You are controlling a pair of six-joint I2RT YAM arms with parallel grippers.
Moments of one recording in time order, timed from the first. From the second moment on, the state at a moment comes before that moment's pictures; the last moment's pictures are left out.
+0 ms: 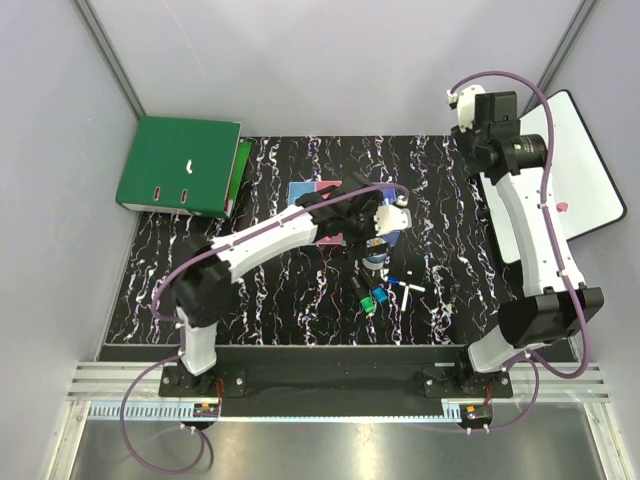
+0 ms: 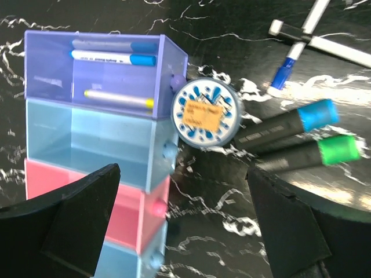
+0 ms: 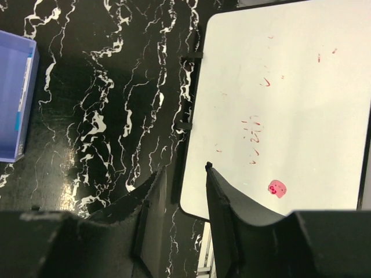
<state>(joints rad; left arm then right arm) -0.87 1.86 1.62 -0.58 0.17 0.60 0.14 1.58 1.85 -0.95 0.27 -0.37</state>
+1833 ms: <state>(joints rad) -0.81 2.17 1.89 -0.77 0.51 0.98 0.09 1.41 1.71 -0.94 0.27 -0.34</state>
